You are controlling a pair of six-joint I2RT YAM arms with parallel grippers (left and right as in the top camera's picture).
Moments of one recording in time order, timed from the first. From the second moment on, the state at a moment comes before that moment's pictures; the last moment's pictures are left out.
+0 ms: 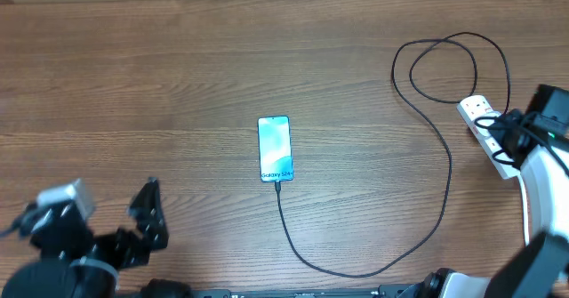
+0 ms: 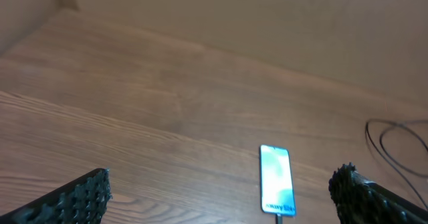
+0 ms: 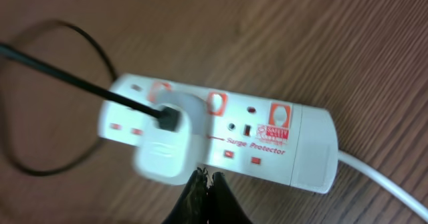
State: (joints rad) left arm -0.19 0.53 1.33 -1.22 -0.22 -0.37; right arm -0.45 1.43 0.97 -0.49 0.13 0.51
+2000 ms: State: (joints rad) left arm -0.19 0.48 1.33 -1.37 -0.28 -0.37; right arm -0.36 0.50 0.97 -1.08 -0.50 0.30
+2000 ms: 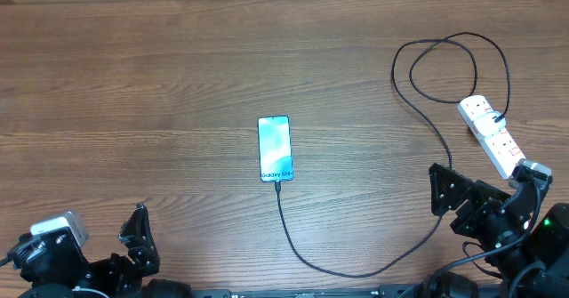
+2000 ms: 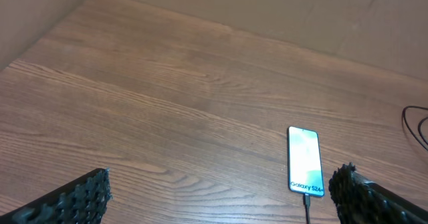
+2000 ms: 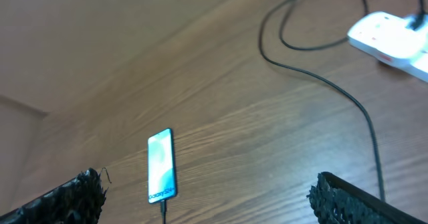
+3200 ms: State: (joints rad) left arm -0.19 0.48 1.33 -1.37 -0.28 -0.37; right arm 0.05 0.01 0.11 0.17 -0.22 0.37
